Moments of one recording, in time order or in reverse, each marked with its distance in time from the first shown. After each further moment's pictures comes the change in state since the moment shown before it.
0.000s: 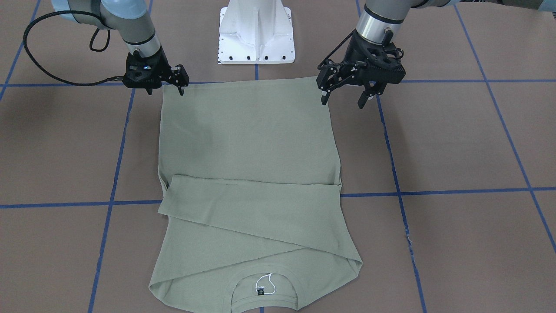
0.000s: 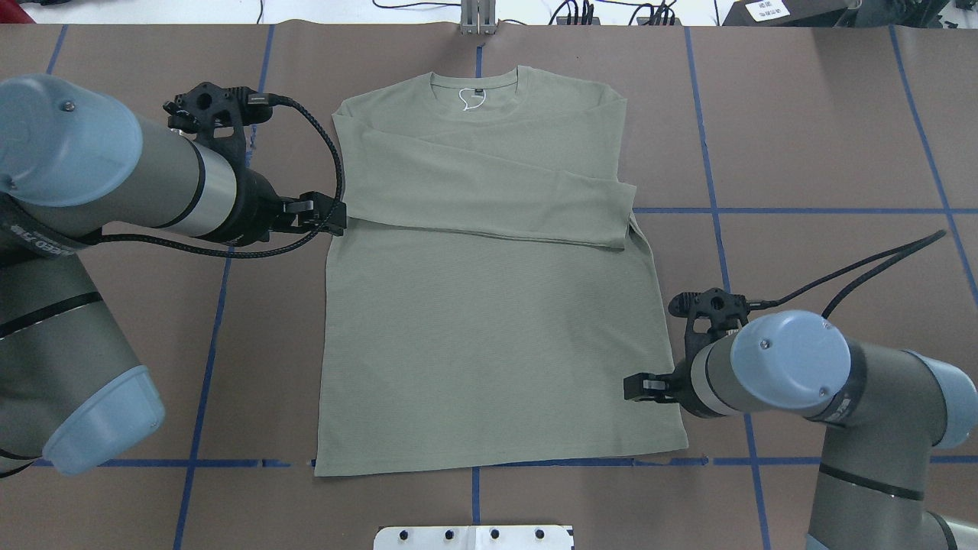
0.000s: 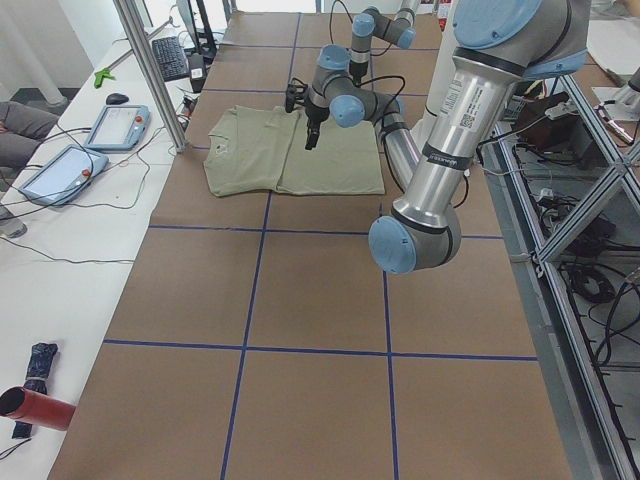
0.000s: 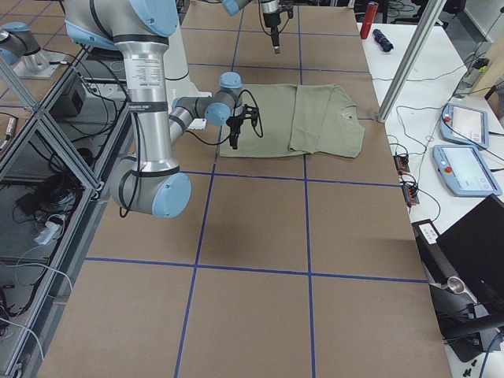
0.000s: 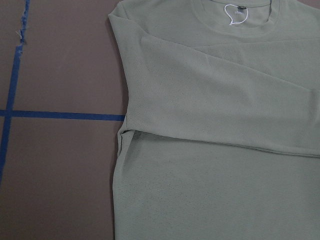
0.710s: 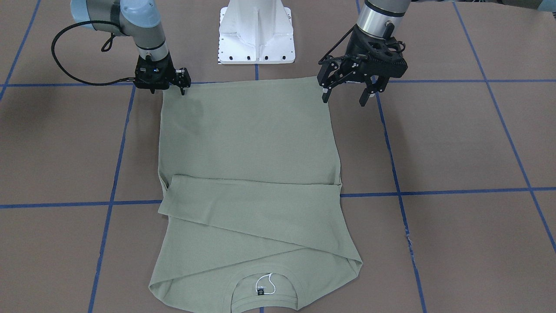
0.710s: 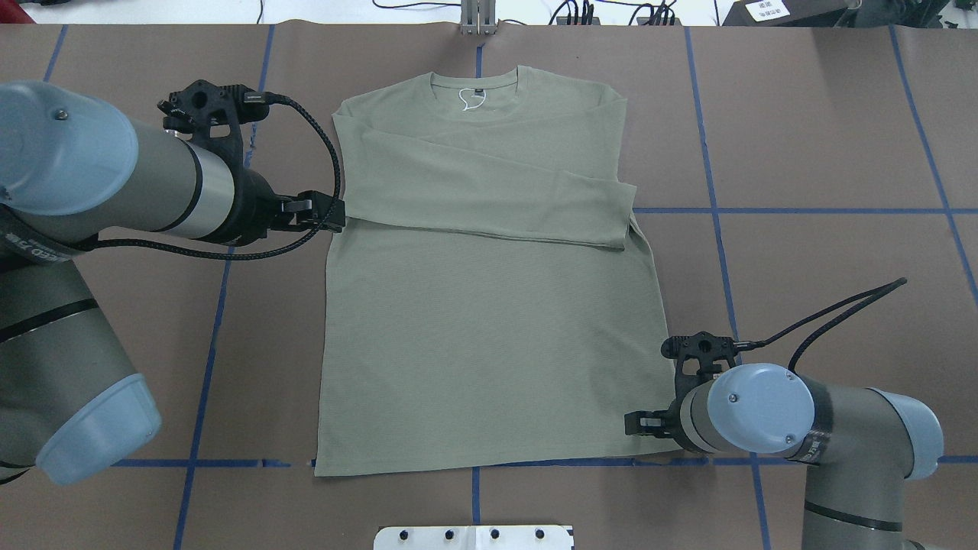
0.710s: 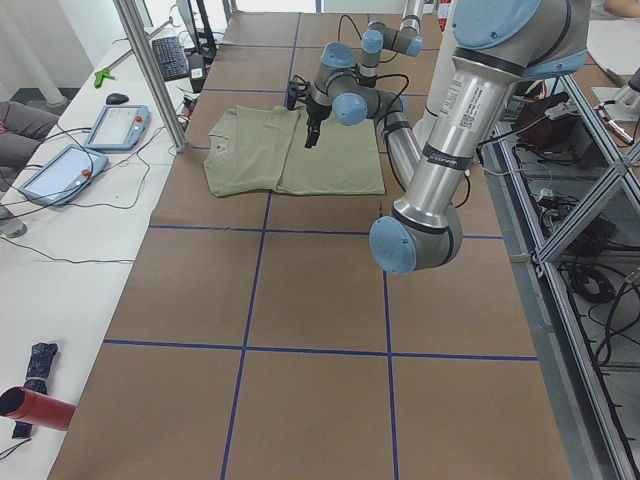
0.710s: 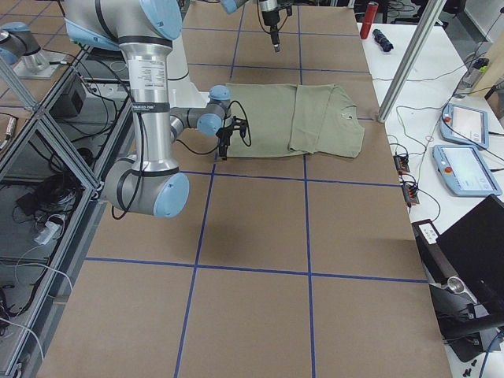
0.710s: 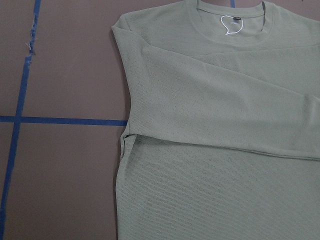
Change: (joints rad) left arm 0.008 -0.001 -0.011 0.005 0.040 -0.001; right arm -0.076 -0.014 -0.062 0.021 -0.038 0.032
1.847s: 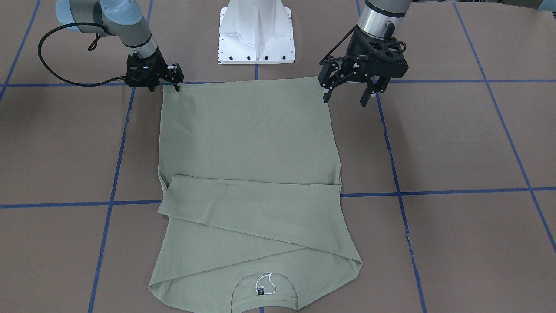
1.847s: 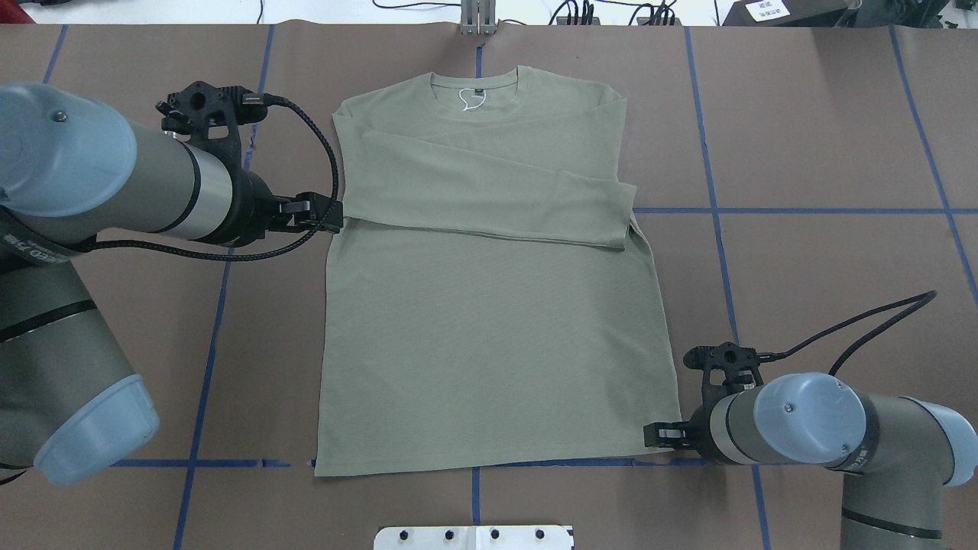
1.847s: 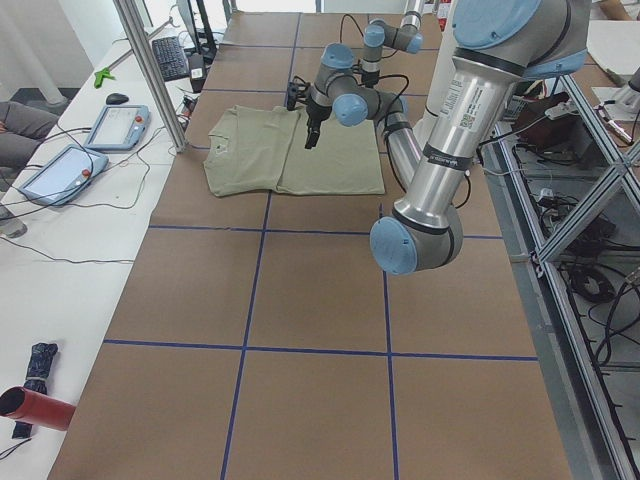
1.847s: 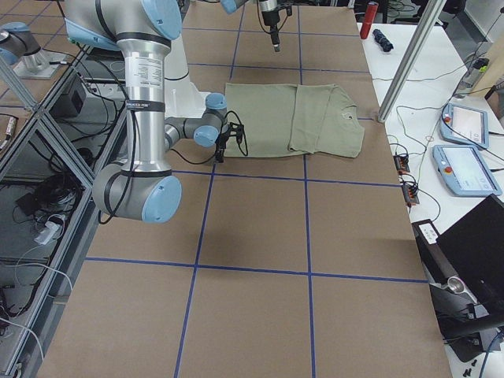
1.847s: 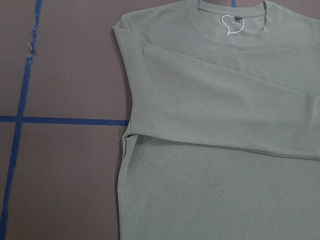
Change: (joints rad) left arm -0.001 0.006 -0.001 0.000 0.001 0.004; right arm -0.006 -0.099 0.001 0.201 0.038 0.022
